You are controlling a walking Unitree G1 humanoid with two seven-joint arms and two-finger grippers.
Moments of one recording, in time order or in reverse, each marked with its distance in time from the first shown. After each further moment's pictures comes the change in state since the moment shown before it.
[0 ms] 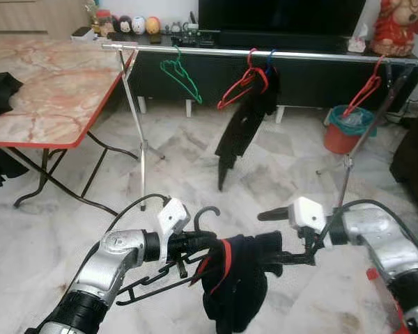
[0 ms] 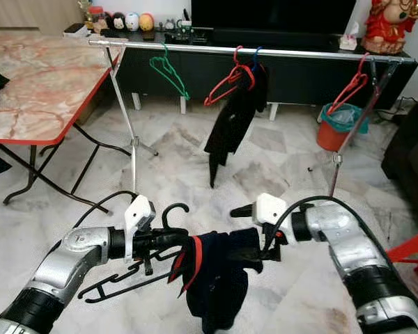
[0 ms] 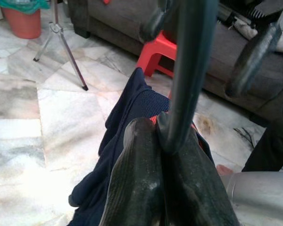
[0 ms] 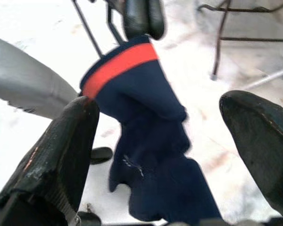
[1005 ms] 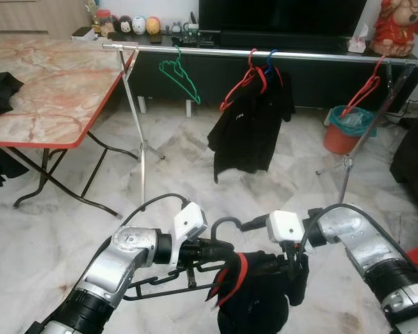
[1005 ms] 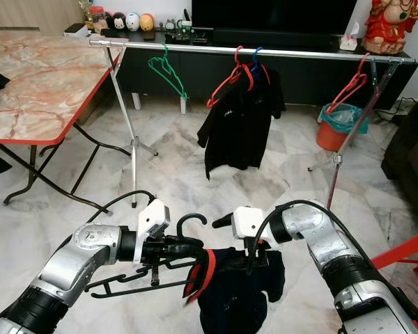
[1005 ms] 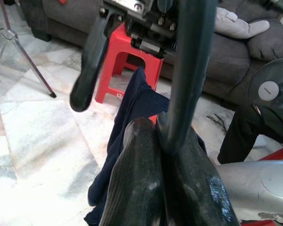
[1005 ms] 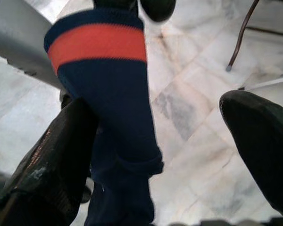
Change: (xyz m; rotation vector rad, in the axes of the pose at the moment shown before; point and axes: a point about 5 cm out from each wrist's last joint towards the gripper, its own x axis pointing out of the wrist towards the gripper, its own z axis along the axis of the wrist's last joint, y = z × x) left arm 0.016 -0.021 0.015 0.050 0.015 -0.161; right arm 0.024 -0.003 -0.008 -0.120 0.119 0.097
